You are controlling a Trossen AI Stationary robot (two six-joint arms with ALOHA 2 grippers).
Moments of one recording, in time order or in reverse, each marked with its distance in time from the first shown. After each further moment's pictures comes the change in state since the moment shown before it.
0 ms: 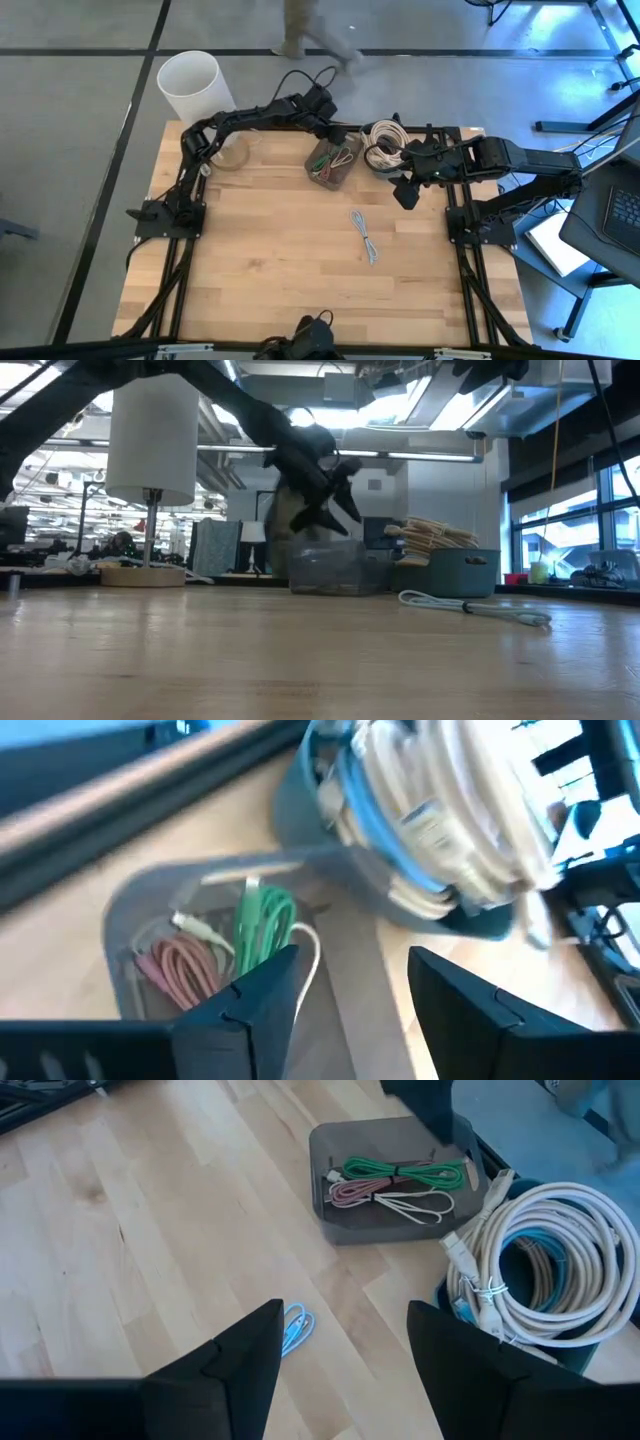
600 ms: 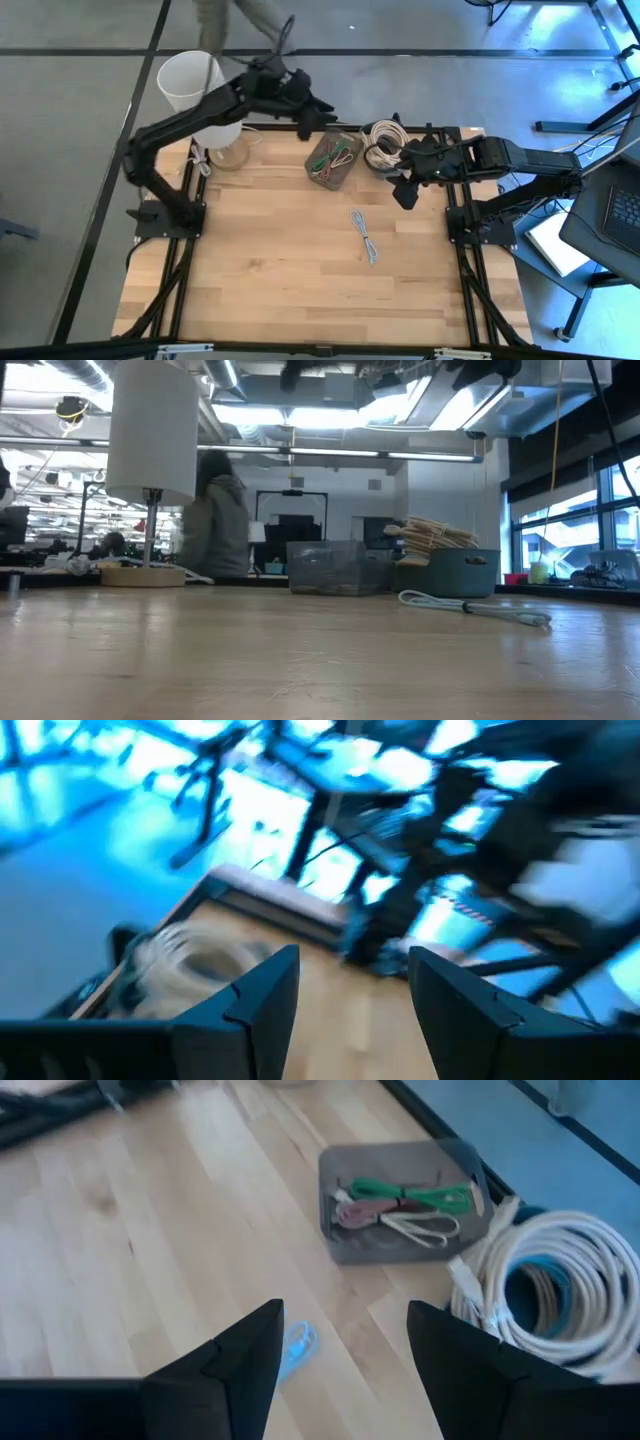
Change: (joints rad) left arm -0.133 -0.538 0.001 -0.018 0.012 0.218; right arm -0.004 0.000 0.000 0.043 0.003 -0.047
